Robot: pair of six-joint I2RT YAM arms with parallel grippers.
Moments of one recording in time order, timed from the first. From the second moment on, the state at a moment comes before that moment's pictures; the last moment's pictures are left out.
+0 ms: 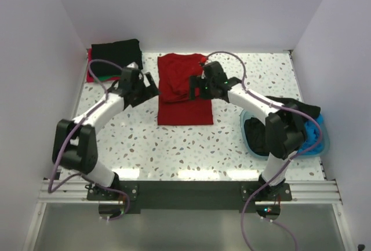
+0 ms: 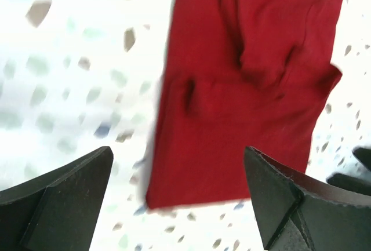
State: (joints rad) left arm -0.25 1.63 1.15 -0.31 0.02 -0.67; right arm 0.52 1.80 1.40 -0.41 0.02 0.39
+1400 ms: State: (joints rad) left arm -0.25 1.09 0.62 -0.43 0.01 -0.70; right arm 0.60 2.24 1.87 -0.32 0.23 0.25
